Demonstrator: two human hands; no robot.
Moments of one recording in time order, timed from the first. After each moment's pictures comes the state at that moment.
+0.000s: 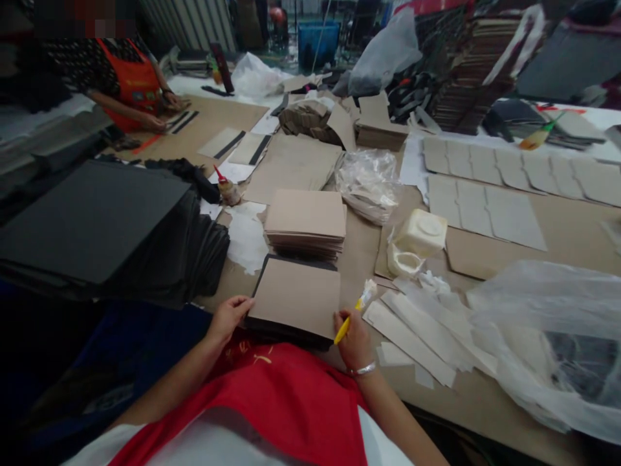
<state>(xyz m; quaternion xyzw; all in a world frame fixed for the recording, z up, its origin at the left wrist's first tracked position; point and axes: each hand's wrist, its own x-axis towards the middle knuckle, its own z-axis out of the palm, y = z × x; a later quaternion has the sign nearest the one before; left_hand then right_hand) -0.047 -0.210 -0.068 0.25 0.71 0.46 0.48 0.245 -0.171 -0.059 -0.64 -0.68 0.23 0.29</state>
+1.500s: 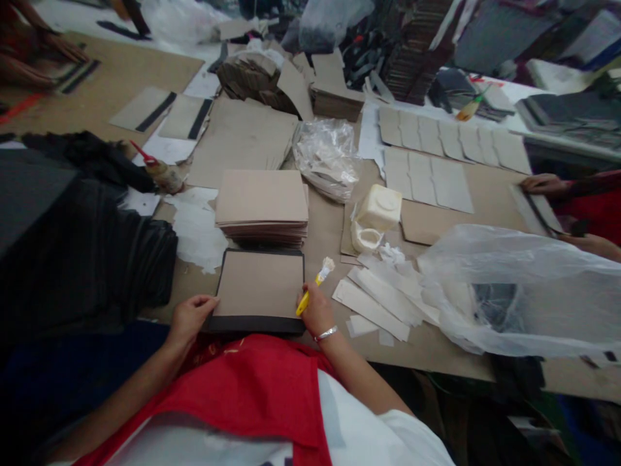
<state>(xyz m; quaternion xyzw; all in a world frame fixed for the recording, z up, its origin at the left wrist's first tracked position) -0.056 -0.189 -0.084 0.32 0.79 0.35 0.39 0.232 -0.145 -0.073 -0.67 -0.70 0.22 0.14</state>
